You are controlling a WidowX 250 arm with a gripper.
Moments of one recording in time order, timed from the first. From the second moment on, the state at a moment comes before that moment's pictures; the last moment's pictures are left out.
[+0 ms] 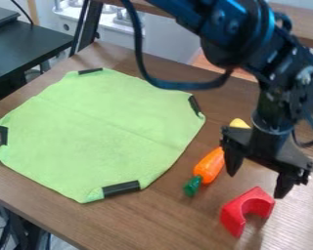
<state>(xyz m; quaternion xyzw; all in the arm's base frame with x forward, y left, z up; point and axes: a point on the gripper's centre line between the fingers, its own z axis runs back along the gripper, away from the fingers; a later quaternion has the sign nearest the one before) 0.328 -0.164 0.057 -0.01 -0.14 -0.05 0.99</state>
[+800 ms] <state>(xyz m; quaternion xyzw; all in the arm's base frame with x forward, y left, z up) 0.315 -0.158 0.016 0.02 -0.11 -0.06 0.99</state>
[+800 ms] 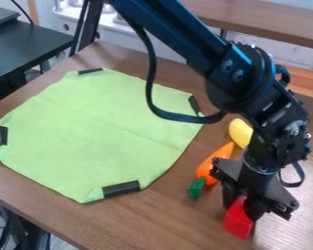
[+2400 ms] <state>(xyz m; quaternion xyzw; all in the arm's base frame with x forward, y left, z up) 0.430 0.008 0.048 0.00 -0.13 0.26 0.96</state>
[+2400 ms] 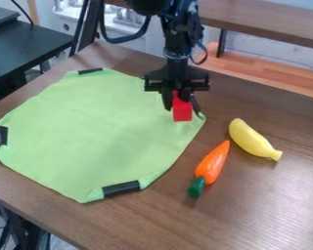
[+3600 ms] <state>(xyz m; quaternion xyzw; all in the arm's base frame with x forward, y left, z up) 0.433 0.040 0.077 0.04 -0.10 0.33 0.94</state>
